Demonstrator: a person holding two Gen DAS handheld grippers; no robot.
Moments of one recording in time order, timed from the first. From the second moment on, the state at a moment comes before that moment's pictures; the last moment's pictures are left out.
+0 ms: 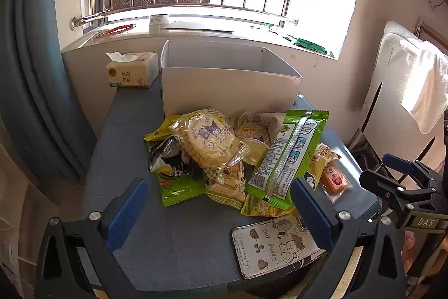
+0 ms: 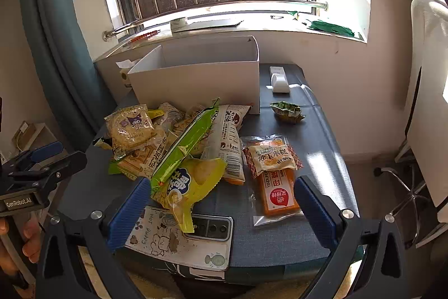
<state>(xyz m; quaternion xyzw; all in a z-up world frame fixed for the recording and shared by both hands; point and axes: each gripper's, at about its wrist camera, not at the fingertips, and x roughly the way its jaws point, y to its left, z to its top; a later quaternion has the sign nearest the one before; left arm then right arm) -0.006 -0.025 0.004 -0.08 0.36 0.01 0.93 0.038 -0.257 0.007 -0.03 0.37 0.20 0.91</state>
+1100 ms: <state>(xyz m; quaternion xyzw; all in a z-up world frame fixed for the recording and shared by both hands) -0.011 -0.034 0.012 -0.06 0.36 0.03 0.93 0.033 -0.260 0.004 0.01 0.40 0.25 0.88</state>
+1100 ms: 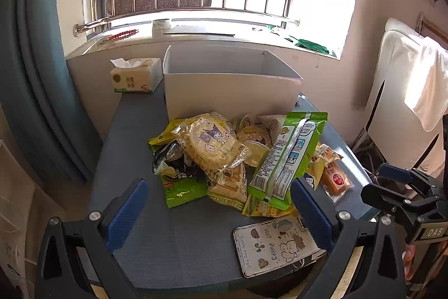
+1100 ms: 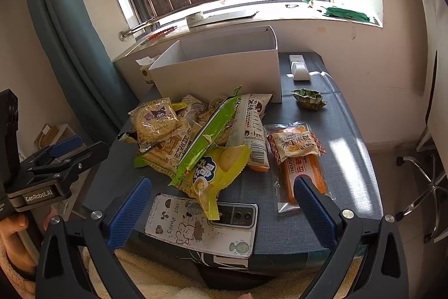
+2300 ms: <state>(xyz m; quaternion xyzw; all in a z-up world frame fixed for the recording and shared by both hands) -0.005 -0.021 0.003 -0.07 0.36 0.03 0.93 0.111 -0.226 -0.026 0.07 0.43 0.26 0.86</state>
